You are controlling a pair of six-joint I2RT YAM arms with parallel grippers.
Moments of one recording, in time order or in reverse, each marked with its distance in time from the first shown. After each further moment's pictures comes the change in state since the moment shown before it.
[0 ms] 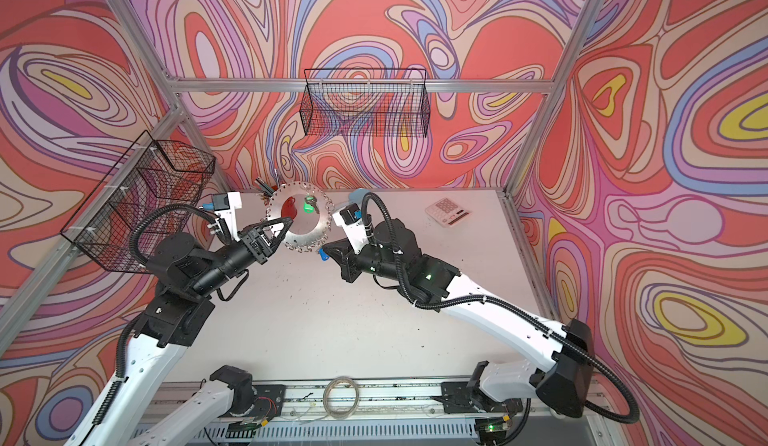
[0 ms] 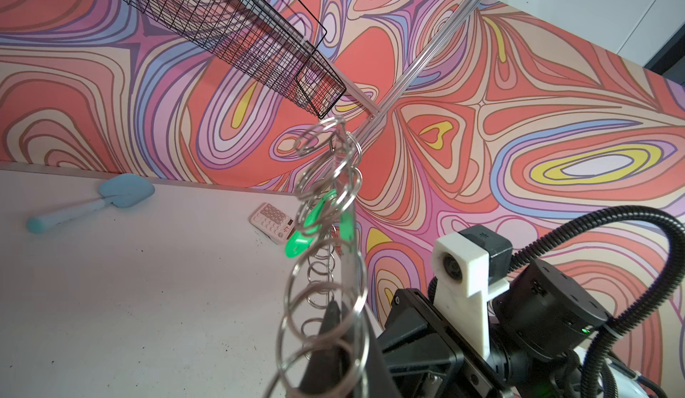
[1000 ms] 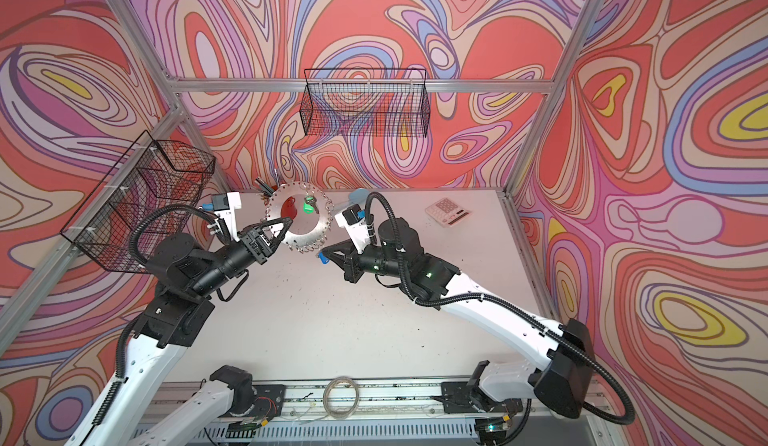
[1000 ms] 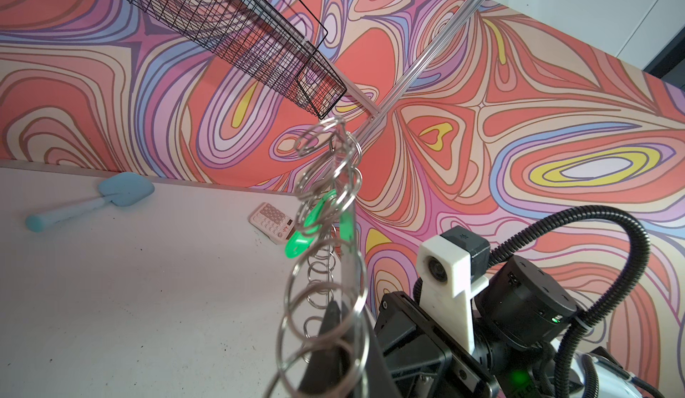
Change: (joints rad) left arm 0.000 -0.001 0.000 0.000 -0.006 -0.009; right arm -0.040 0.003 -0.051 0.051 -0.136 0.044
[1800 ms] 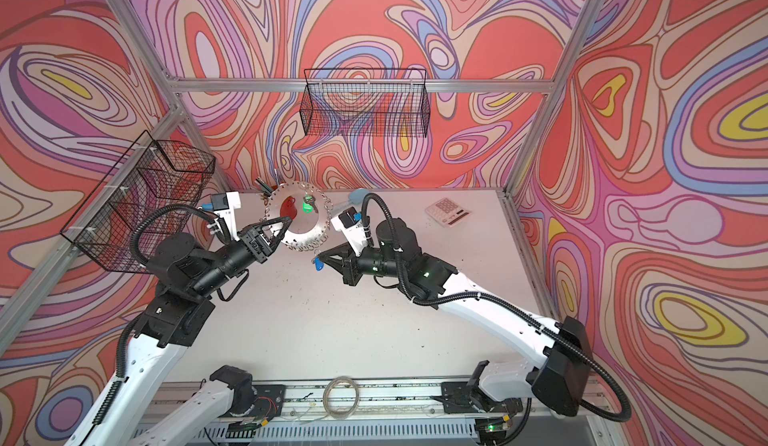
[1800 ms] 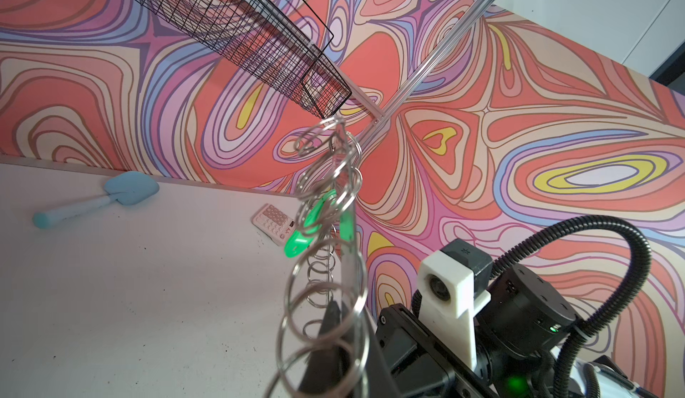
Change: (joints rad) left arm 0.000 0.002 -0.001 0.000 -0.014 -0.010; right arm 0.000 0.018 0.007 0.009 -0.069 0.003
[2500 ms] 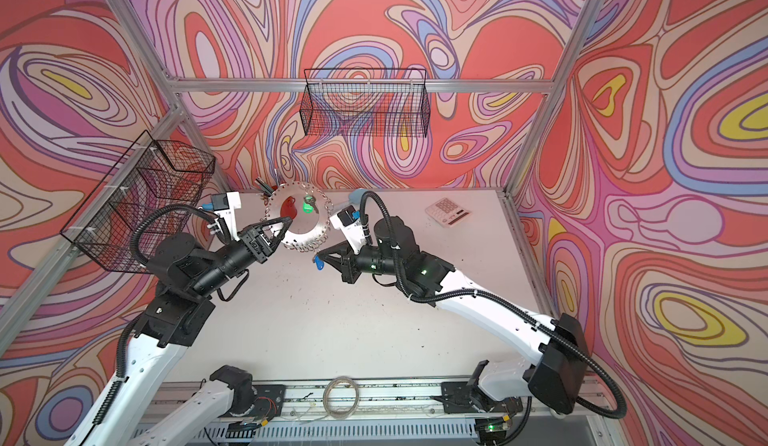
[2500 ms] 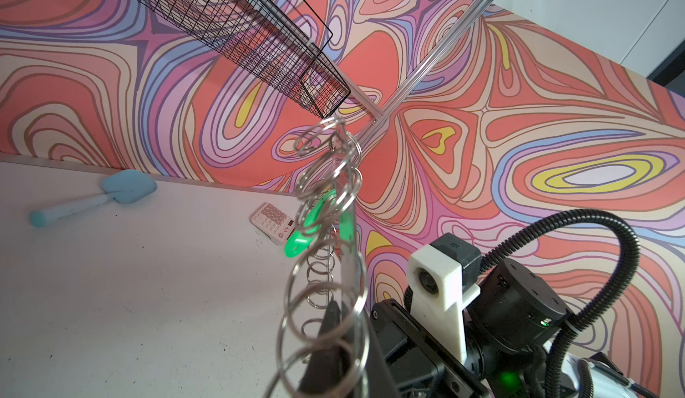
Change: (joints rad) left arm 0.000 0.000 -0.001 0.001 0.005 -0.005; right arm -0.013 0.022 0.015 0.000 0.000 0.003
